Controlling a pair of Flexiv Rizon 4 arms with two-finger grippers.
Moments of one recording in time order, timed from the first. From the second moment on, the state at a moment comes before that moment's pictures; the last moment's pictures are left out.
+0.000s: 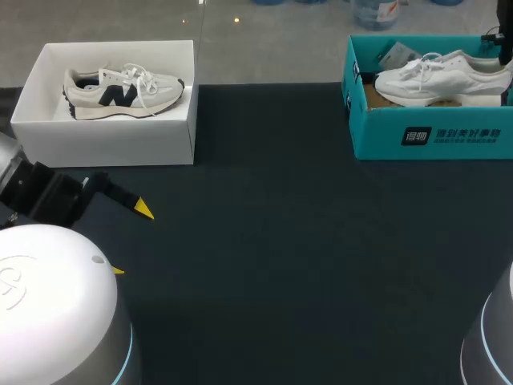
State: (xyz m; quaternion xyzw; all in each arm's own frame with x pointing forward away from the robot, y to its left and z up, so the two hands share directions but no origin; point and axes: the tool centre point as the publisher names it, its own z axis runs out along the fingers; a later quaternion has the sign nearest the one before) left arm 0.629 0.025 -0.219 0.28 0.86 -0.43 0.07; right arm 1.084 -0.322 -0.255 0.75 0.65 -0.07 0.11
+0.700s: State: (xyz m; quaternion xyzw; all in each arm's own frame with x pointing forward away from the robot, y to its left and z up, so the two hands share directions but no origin) left arm 0.629 0.025 -0.219 0.28 0.86 -0.43 0.07; right arm 1.090 -0.335 -0.333 0.74 0.66 -0.08 0.09
